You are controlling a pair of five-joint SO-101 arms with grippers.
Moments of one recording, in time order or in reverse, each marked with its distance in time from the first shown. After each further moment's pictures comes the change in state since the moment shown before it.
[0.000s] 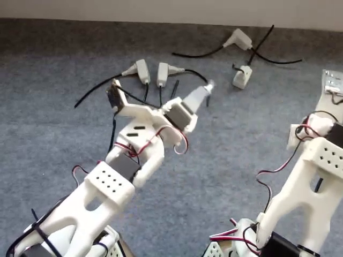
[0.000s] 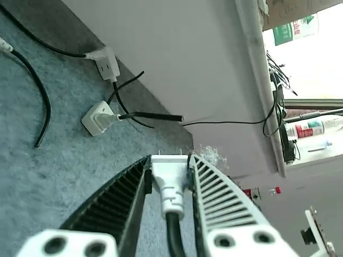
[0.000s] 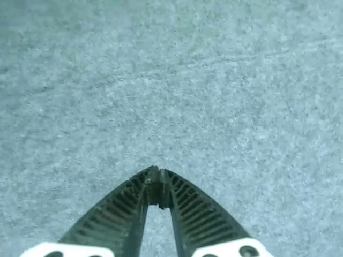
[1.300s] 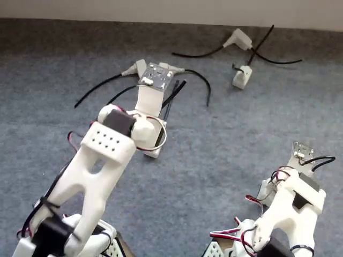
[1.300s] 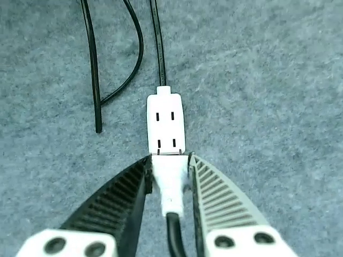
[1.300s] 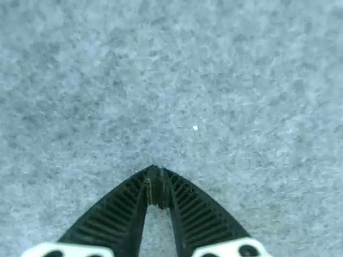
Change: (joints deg) left arm -9.1 20.2 -31.8 73.1 -62.7; right arm 7.8 -1.0 50.0 -27.2 -2.2
